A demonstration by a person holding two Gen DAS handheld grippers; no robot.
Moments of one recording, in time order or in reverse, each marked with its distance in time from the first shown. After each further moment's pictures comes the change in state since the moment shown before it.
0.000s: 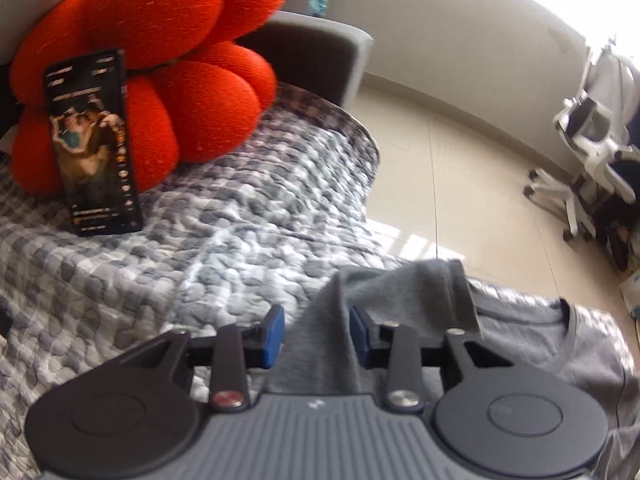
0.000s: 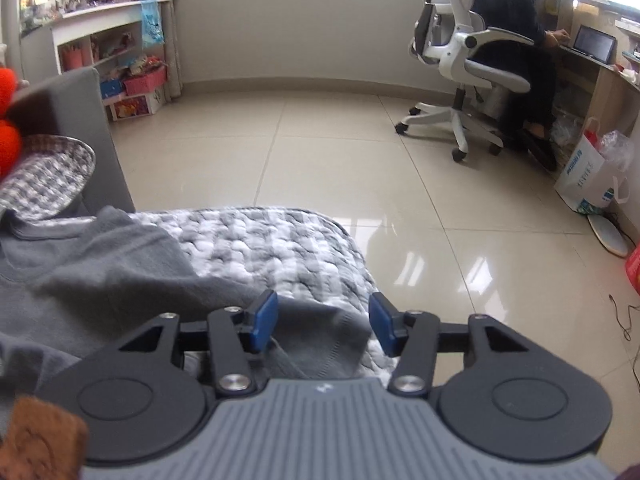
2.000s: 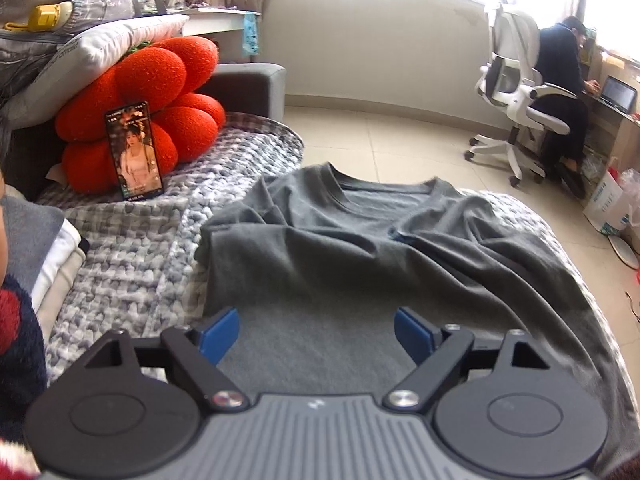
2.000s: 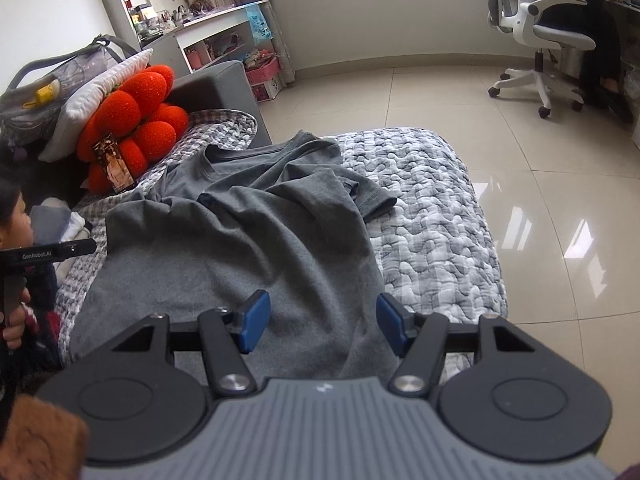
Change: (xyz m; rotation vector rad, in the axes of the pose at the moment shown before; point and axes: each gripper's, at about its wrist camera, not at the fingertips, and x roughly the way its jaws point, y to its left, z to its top) left arm -0.195 -0.039 -0.160 0.197 -0.130 -0.020; right arm -0.203 0.012 -0.108 0.055 0.072 0.371
